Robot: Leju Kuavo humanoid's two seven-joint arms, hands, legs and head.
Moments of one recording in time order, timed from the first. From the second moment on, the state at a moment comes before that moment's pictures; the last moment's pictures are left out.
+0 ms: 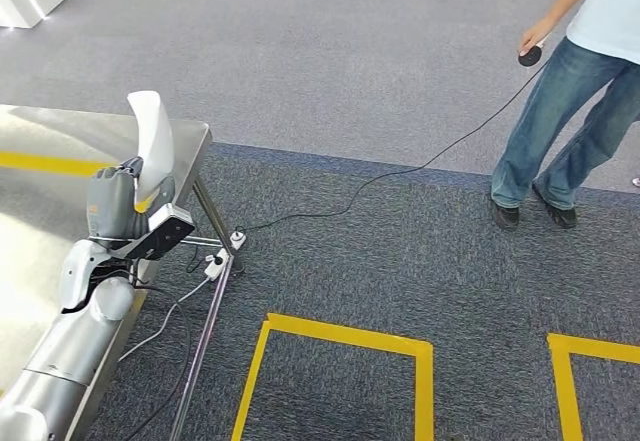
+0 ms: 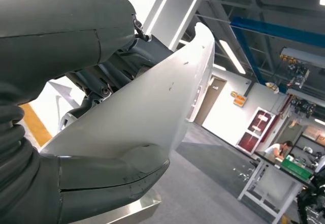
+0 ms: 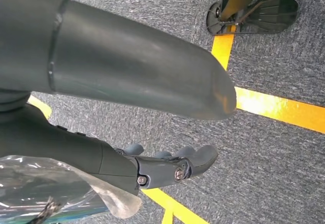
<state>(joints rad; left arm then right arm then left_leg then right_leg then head) -0.37 0.20 -0.27 -1.30 -0.91 0.52 -0.21 -0.05 0.09 0.27 -0.17 -0.01 -0.40 0.00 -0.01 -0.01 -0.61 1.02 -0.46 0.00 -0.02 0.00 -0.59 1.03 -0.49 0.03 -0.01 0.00</state>
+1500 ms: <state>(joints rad) -0.34 0.20 -0.18 -1.46 -1.50 0.70 -0.18 -0.05 0.08 0.27 -0.17 0.04 -0.42 0.03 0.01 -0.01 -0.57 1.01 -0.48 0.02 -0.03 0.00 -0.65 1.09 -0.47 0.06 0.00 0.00</state>
